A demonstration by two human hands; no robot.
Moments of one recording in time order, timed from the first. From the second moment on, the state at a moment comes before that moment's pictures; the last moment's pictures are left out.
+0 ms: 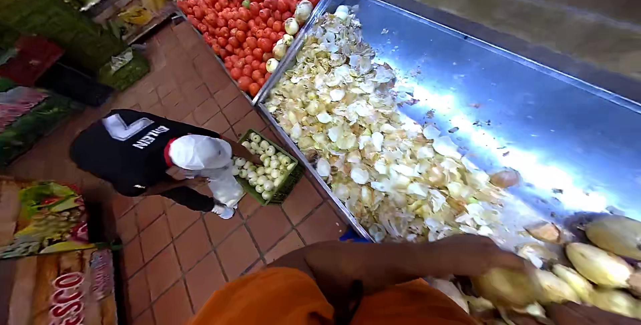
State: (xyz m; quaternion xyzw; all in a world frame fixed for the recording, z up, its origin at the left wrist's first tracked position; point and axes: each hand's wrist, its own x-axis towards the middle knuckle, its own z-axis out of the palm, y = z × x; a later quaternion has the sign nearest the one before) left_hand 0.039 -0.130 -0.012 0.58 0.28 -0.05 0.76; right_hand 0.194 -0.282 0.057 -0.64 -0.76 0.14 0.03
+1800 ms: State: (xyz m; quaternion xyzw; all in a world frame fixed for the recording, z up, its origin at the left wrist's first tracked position) left_hand 0.057 -0.157 0.045 0.49 0.39 0.07 0.78; right_hand 0.199 -0.314 0.058 -0.82 -0.54 0.11 0.13
